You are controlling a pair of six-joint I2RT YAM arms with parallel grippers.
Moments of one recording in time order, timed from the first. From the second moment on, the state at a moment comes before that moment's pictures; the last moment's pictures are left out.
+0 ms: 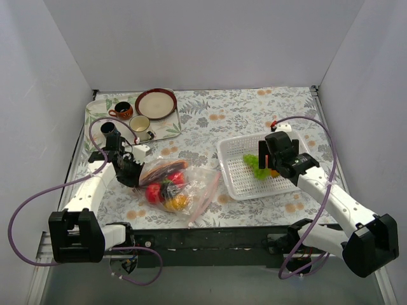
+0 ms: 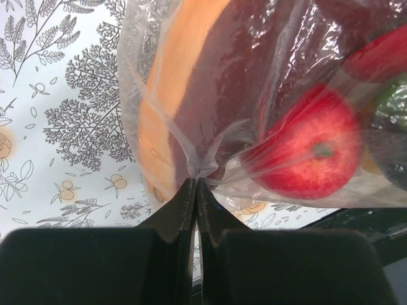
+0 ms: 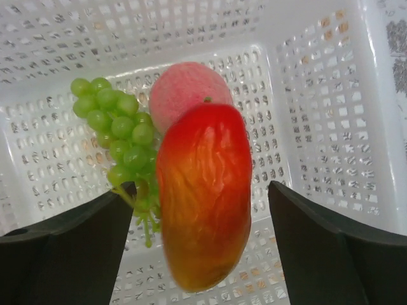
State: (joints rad) left arm 0.00 1.18 0.79 -0.88 0.25 0.48; right arm 0.50 1.09 0.85 -0.57 0.45 0.29
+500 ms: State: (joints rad) left arm 0.00 1.29 1.33 -1.09 0.54 0.41; right arm 0.49 1.01 0.83 -0.66 0.41 0.33
